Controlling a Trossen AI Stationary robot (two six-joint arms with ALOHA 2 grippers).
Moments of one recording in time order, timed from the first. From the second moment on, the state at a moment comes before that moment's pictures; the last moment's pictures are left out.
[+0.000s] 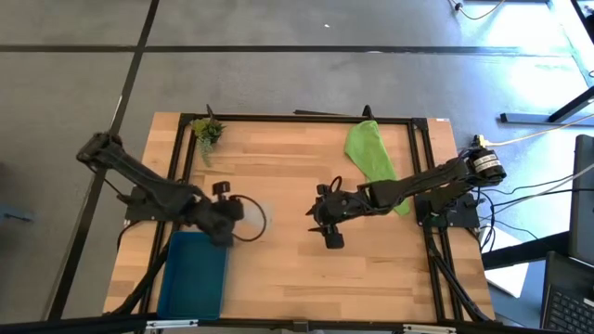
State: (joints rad) left arm -0.50 1.23 0.98 -0.93 -0.44 -0.55; right arm 0.21 1.59 1.02 -0.14 0.05 0.02
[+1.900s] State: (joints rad) left arm -1.17 1.42 0.98 -1.27 -0.36 -1.33; right arm 0.23 1.59 1.02 0.00 0.05 -0.01
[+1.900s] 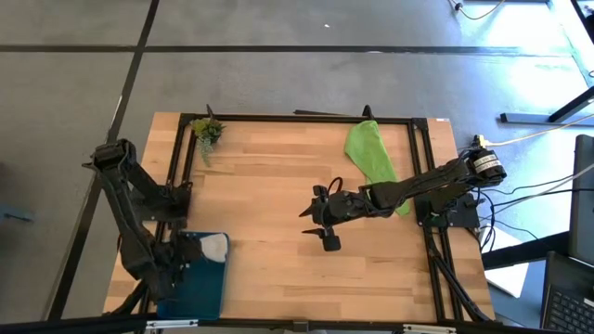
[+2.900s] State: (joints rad) left arm -1.17 1.42 0.73 -0.99 -0.34 -1.33; right arm 0.23 1.59 1.02 0.00 0.05 -0.01
